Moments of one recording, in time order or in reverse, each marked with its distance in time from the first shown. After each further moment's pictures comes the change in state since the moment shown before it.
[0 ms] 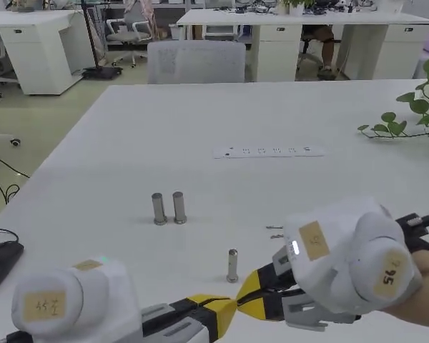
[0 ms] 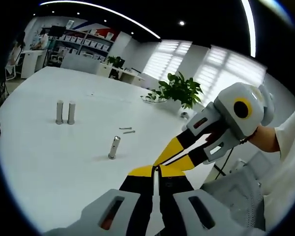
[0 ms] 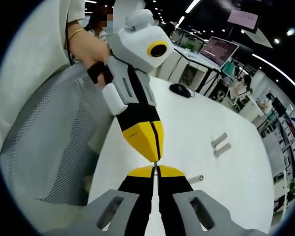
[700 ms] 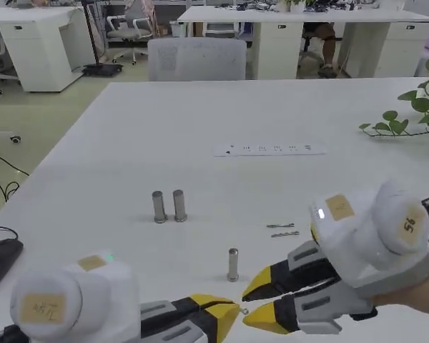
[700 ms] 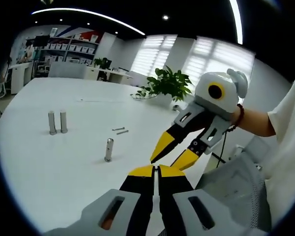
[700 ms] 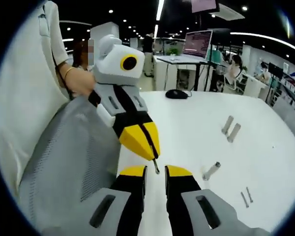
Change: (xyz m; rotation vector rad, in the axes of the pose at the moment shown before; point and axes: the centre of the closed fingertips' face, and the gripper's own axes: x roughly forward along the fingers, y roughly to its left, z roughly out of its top) left arm -0.001 -0.010 -0.005 0.138 0.054 -0.077; right arm -0.010 0.009 -0.002 0.361 -0.176 0.140
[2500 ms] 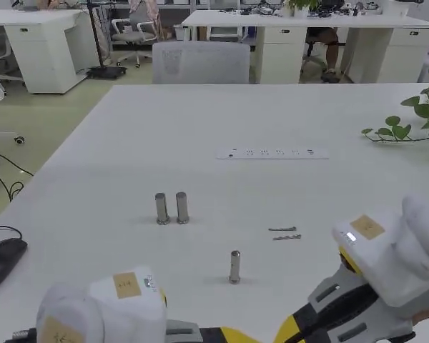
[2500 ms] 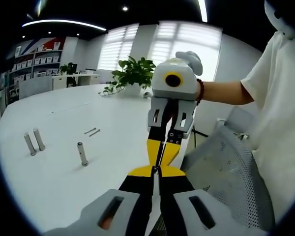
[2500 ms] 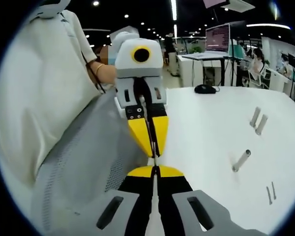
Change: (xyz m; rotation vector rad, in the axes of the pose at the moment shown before) left arm 0.000 -0.044 -0.018 0.220 0.093 -0.190; right arm -0.009 0.043 -0.023 -0.020 0.021 0.234
